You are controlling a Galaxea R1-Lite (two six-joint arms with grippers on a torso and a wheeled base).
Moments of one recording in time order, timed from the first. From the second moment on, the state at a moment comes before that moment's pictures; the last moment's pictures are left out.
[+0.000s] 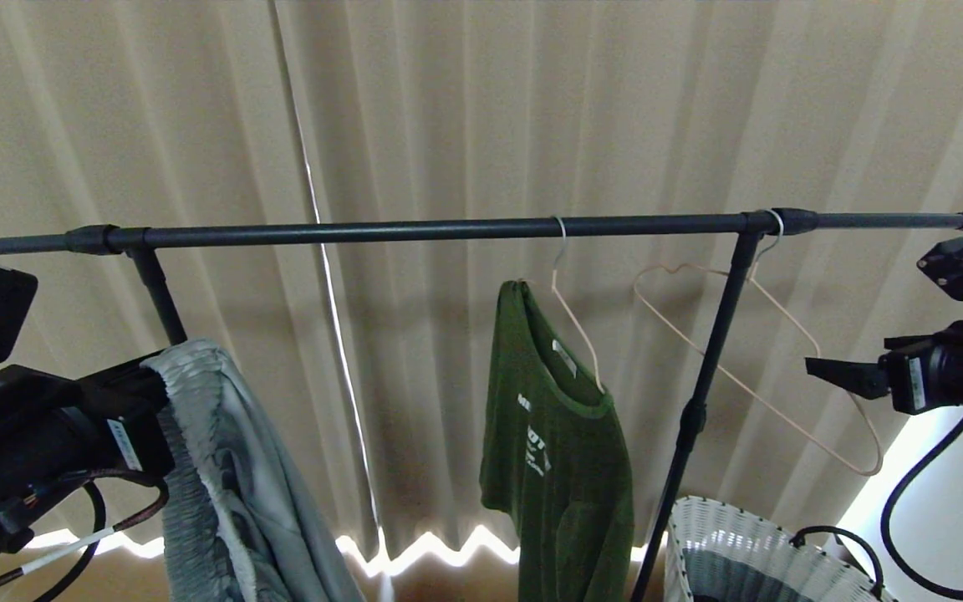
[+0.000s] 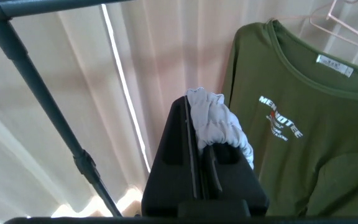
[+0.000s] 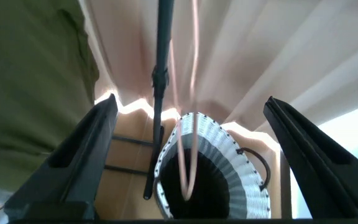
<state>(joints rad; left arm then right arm) -0.41 1.14 -0.42 -0.62 0.16 0.05 -0.11 1.47 -0.80 -0.12 0.20 -0.19</state>
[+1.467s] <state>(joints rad) -0.44 1.13 -0.41 -0.62 0.16 0.06 -0.08 1.73 -0.94 -0.19 0.20 -0.21</state>
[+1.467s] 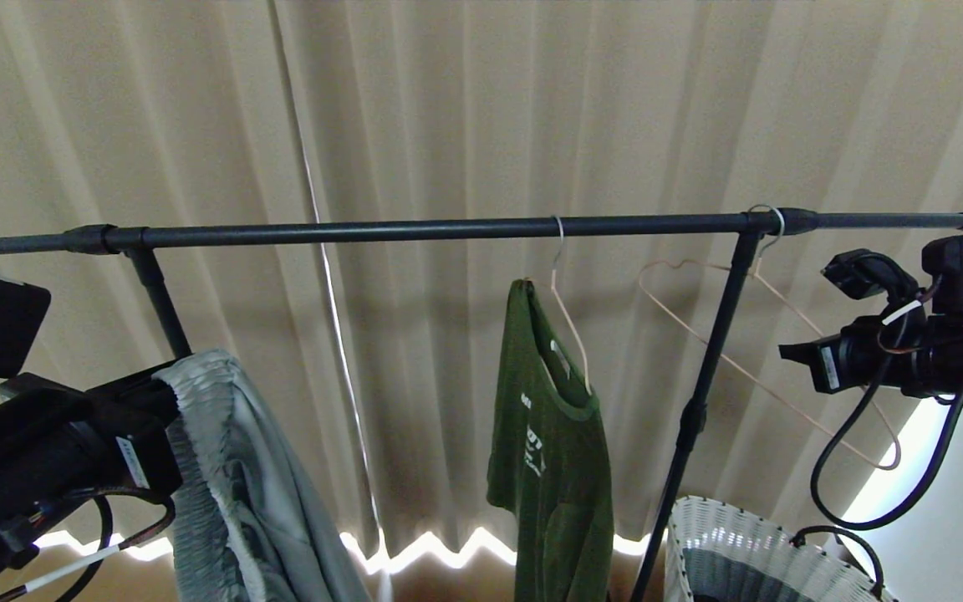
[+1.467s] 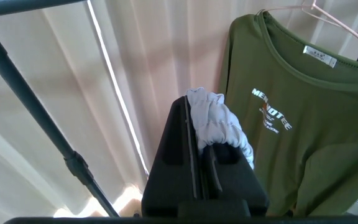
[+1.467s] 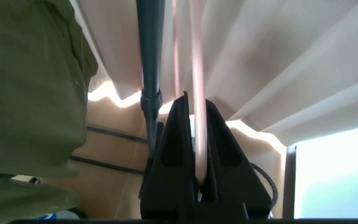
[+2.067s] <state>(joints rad) -0.44 1.12 -0.40 -0.62 0.16 0.06 -0.11 1.58 -0.82 -0.19 0.20 -0.20</state>
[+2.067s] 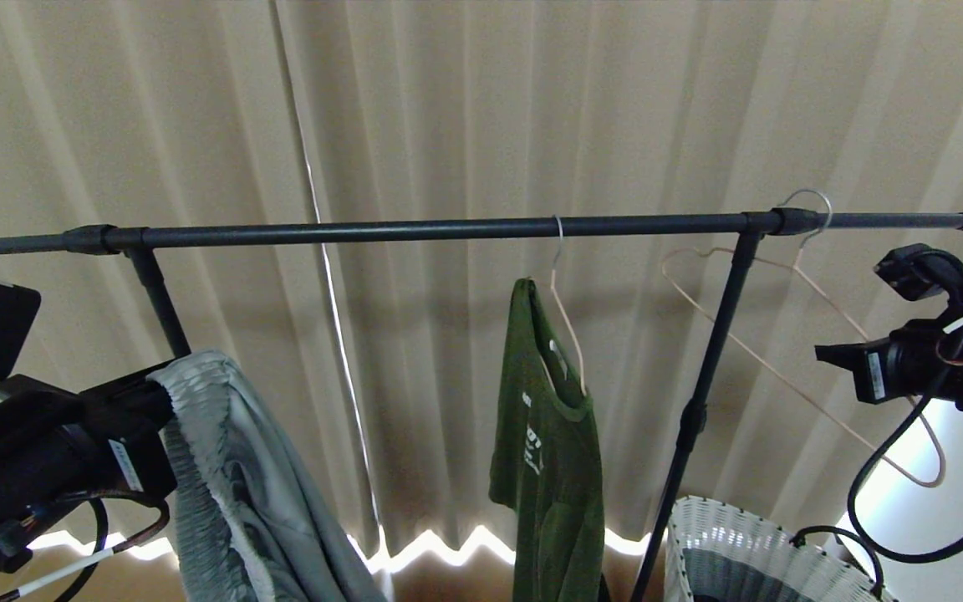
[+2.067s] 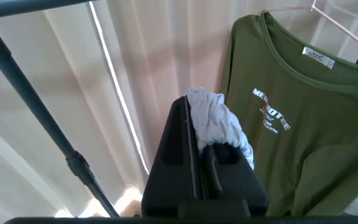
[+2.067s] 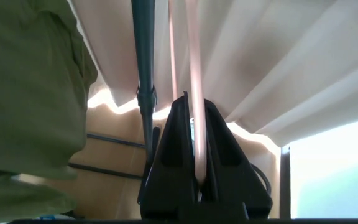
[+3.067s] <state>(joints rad) -0.43 1.09 -0.38 -0.62 0.17 0.13 -0.12 1.37 -0.66 -0.19 0.19 -0.20</state>
